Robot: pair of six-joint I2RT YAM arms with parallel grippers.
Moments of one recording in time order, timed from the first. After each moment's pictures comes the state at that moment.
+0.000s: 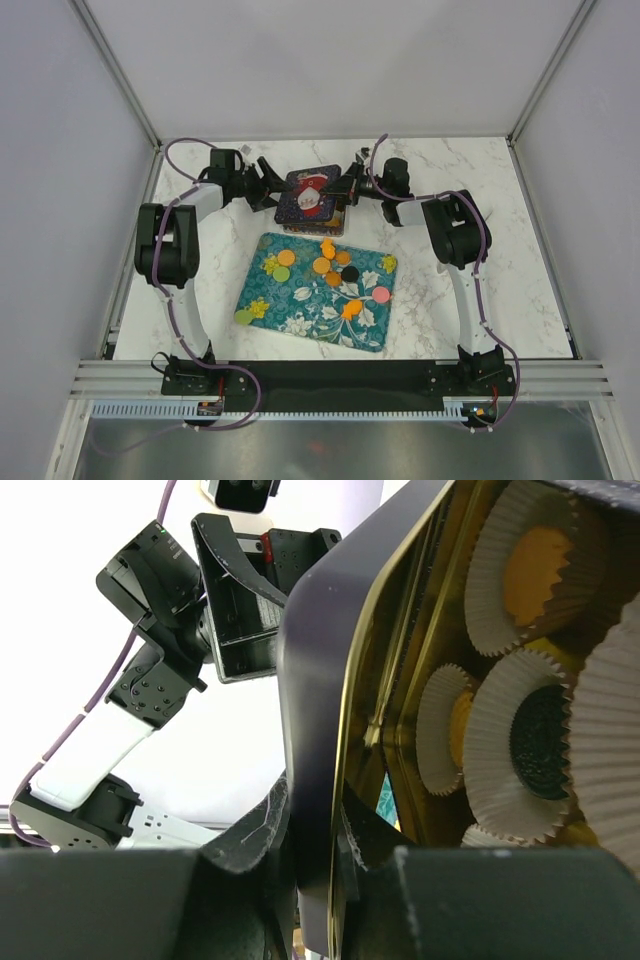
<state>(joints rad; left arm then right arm) -0.09 2.03 1.37 -0.10 0.63 -0.67 0.33 2.38 1.45 0.90 -0.97 1.37</state>
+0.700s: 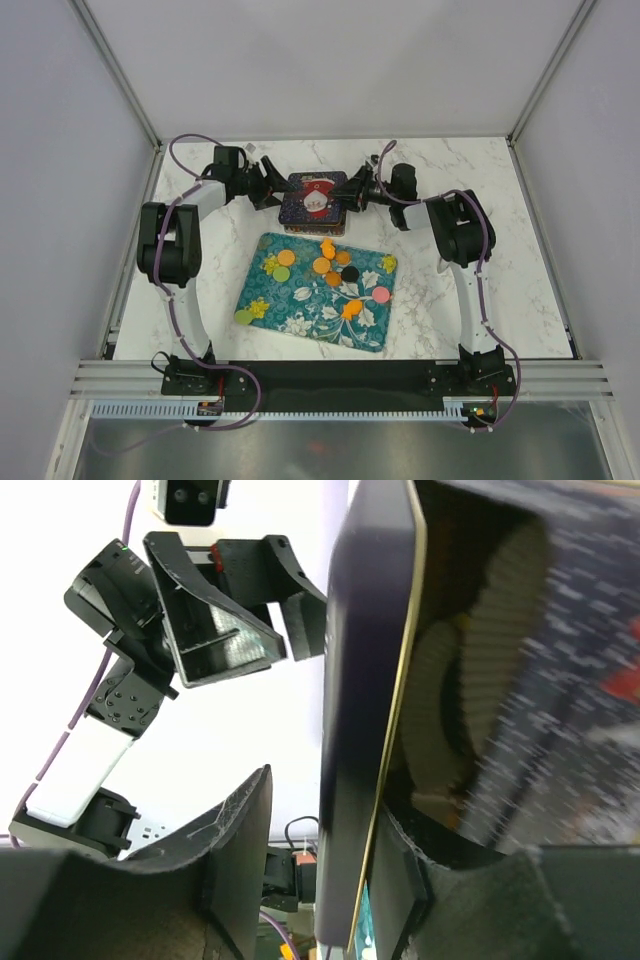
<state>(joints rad) -0.11 2.04 1.41 -0.15 0.63 -0.64 0.28 2.39 1.39 0.90 -0.97 1.36</state>
